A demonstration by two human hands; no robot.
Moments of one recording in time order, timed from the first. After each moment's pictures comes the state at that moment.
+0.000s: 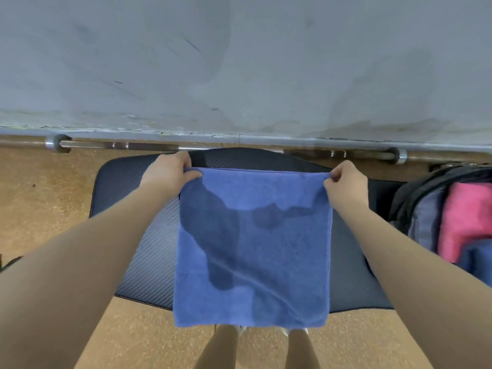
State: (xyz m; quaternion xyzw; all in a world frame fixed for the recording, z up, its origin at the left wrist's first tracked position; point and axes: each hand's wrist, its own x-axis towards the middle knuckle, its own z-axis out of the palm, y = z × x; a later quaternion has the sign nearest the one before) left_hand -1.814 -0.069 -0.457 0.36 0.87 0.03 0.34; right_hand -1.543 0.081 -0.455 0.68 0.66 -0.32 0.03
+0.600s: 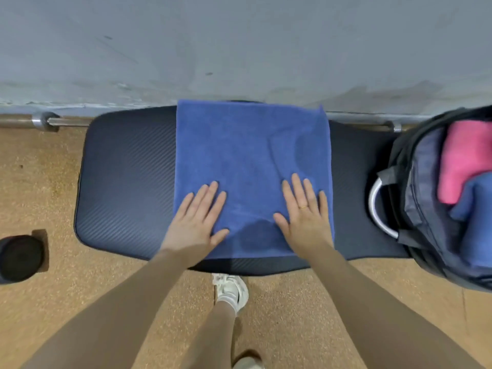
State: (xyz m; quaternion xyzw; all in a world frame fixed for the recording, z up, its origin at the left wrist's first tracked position) left_hand -1.689 -0.223 -0.523 0.66 0.74 -0.02 0.12; right_hand -1.485 -0.085 -0.507 0.41 0.89 -0.13 0.14
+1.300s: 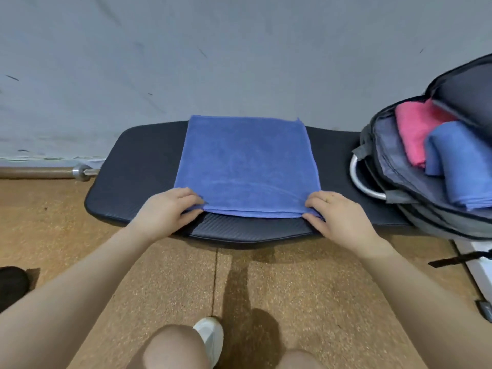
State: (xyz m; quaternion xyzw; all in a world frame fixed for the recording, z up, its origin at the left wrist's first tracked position) left_hand -1.683 -0.281 -0.510 0.71 0.69 0.15 -0.04; right_hand -1.381 -0.107 -0.508 0.29 0.95 -0.05 -0.10
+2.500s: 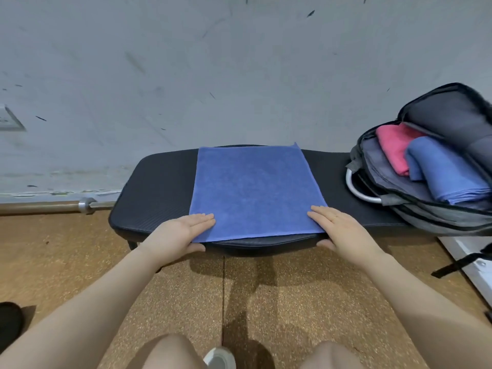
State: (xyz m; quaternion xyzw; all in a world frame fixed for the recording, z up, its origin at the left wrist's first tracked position) left_hand -1.700 -0.320 -0.523 0.76 0.64 0.05 -0.08; right_hand -1.369 -0.136 -0.522 0.31 0.95 -0.03 -0.01
